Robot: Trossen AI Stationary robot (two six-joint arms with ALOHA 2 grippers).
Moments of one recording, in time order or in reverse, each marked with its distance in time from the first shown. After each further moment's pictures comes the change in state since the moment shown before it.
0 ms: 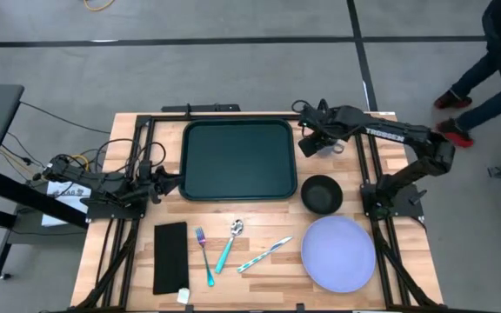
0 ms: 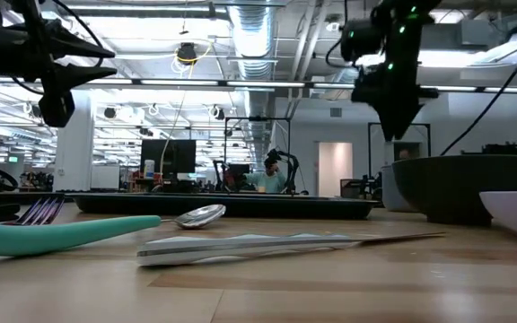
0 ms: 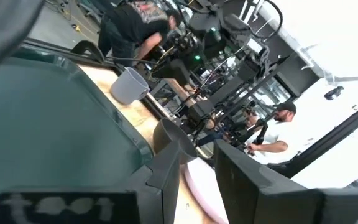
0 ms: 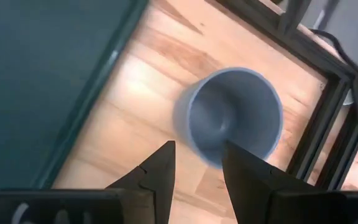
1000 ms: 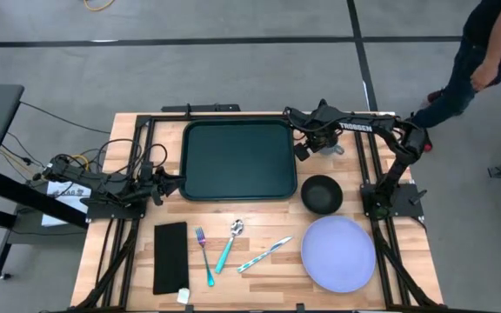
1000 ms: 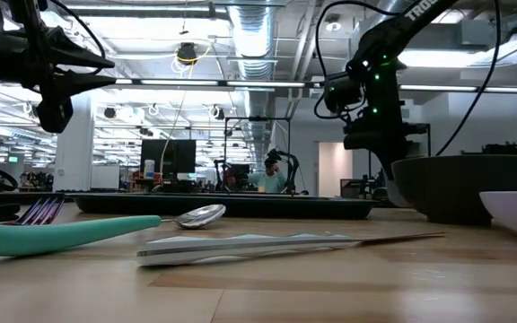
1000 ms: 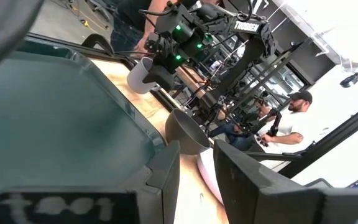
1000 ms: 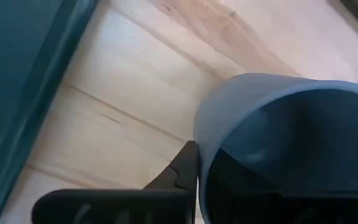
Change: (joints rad) left arm 0.000 0.000 0.001 -0.064 -0.002 0.002; right arm -0.066 0.238 0.000 0.050 -0.089 -0.064
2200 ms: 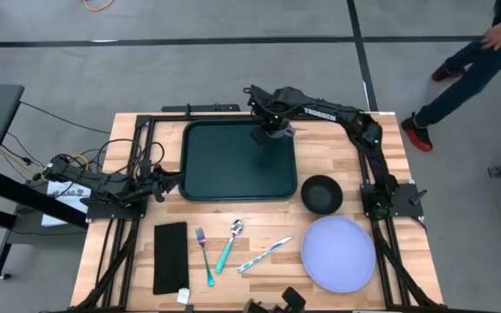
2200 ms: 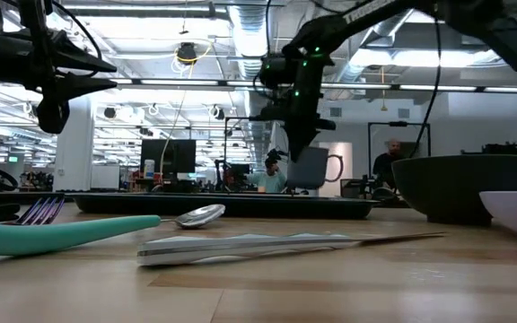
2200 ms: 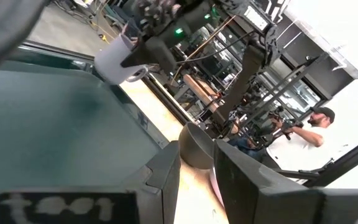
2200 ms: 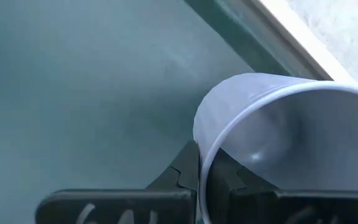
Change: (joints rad) left arm 0.000 0.000 0.001 -0.001 -0.089 0.000; right arm 0.065 0.437 0.752 -0.052 -0.148 -0.185
